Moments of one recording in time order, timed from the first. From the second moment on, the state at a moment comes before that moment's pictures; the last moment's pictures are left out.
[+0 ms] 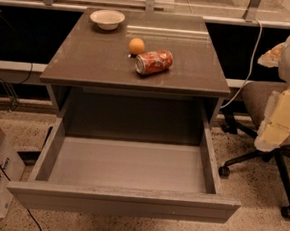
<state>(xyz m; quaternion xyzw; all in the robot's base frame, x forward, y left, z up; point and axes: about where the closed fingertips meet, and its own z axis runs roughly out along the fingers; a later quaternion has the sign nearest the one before) 0.438 -0.217 0.976 -0.60 0.78 -0.03 0.16</state>
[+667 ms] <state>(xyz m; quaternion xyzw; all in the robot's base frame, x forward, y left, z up) 0.452 -0.209 0.975 -0.59 0.78 -0.02 0.19</state>
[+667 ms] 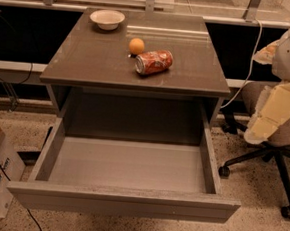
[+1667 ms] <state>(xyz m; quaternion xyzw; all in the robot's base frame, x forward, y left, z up) 0.551 -0.176 0.944 -0.55 0.79 0.06 0.26</state>
